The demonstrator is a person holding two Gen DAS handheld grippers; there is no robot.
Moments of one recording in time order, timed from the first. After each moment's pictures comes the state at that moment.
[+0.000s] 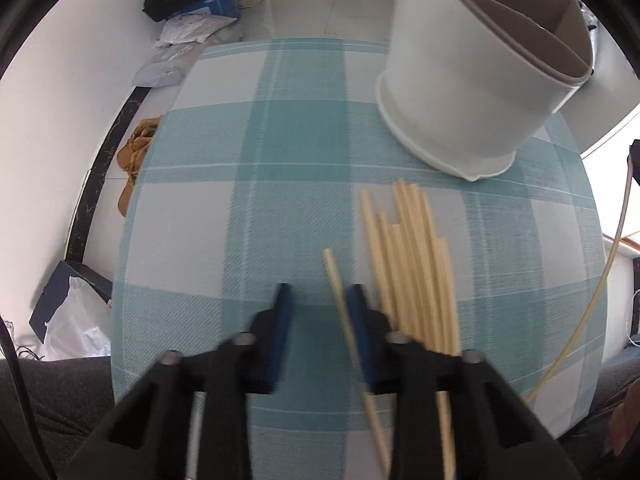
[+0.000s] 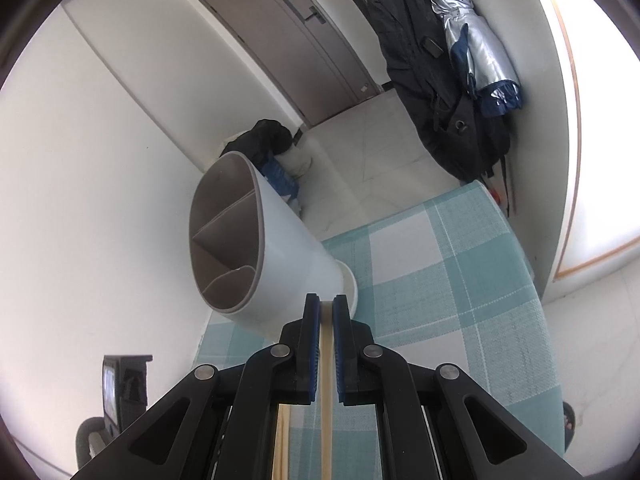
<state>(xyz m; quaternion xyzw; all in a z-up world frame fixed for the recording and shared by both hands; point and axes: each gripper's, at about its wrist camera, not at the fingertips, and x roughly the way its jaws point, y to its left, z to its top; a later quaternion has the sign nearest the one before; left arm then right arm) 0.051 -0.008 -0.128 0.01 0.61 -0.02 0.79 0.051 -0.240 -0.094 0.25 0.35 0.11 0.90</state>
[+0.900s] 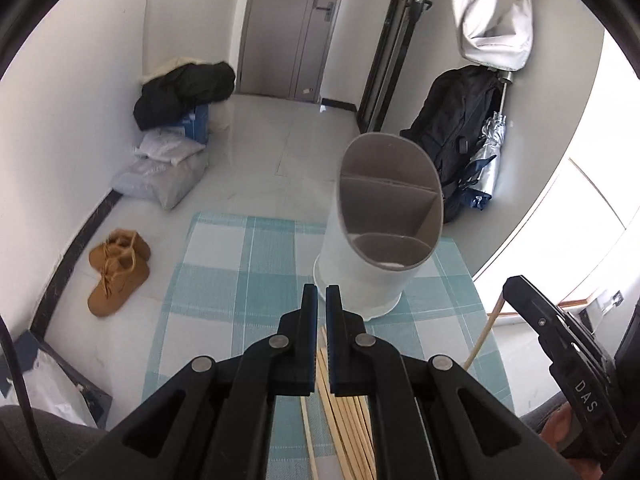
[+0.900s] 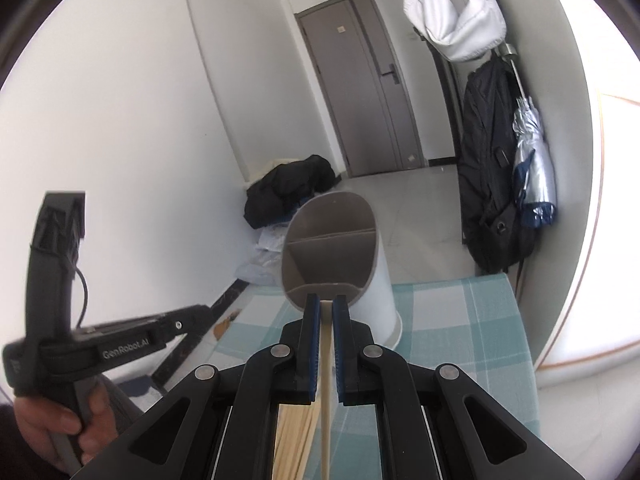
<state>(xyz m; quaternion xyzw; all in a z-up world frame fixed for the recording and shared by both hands) 0.007 0.022 -0.023 -0.08 0.40 -0.12 0.90 -0.011 -0.175 -0.045 0.10 0.24 0.15 0.95</state>
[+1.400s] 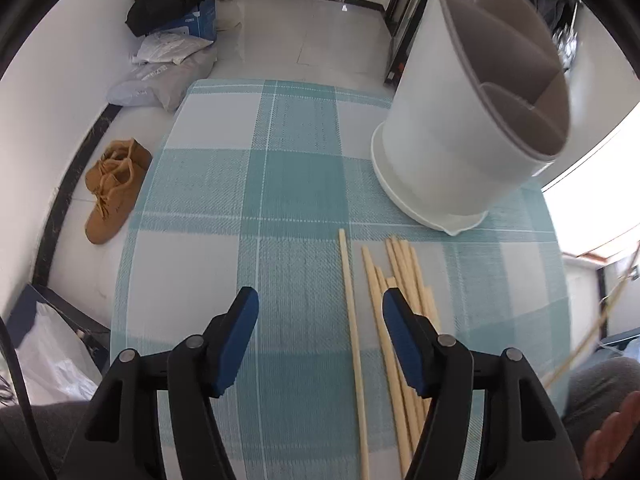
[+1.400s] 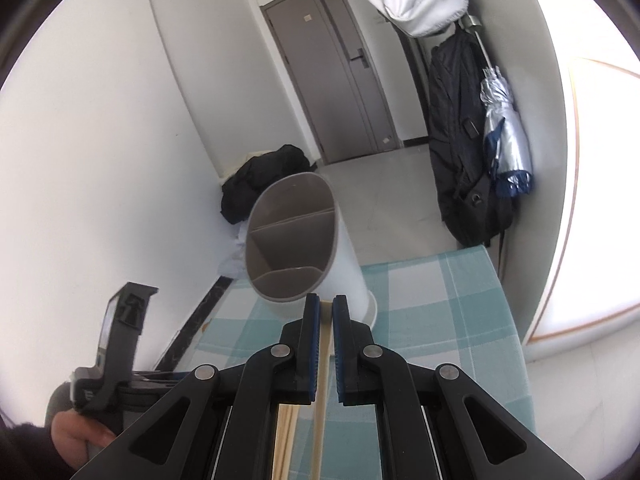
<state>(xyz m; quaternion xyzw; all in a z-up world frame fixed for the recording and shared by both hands) 0.073 0.009 -0.122 -0.03 0.56 -0.09 0.82 0.000 -0.200 -0.060 0.14 0.27 0.11 0.95</state>
